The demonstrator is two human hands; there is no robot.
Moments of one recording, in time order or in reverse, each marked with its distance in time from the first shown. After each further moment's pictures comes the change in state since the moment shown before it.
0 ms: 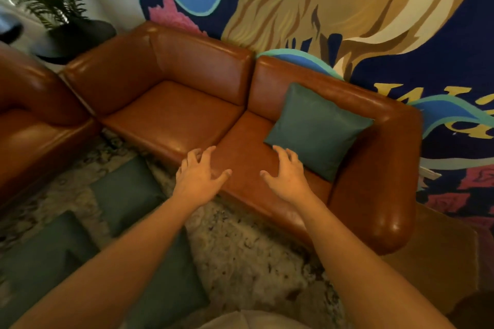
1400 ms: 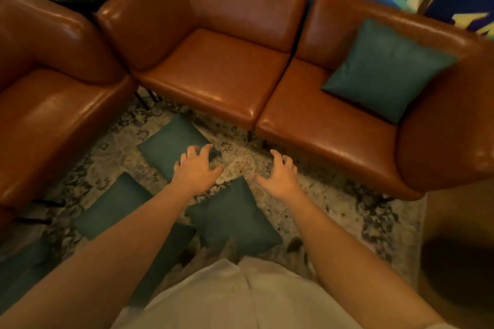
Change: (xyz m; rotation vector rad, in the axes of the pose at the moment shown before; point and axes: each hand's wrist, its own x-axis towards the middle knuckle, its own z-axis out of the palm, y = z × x) left_hand -0.033 -0.398 -0.086 0.189 -0.276 -0.050; right_hand -0.080 -0.220 0.354 0.051 -0.185 0.285
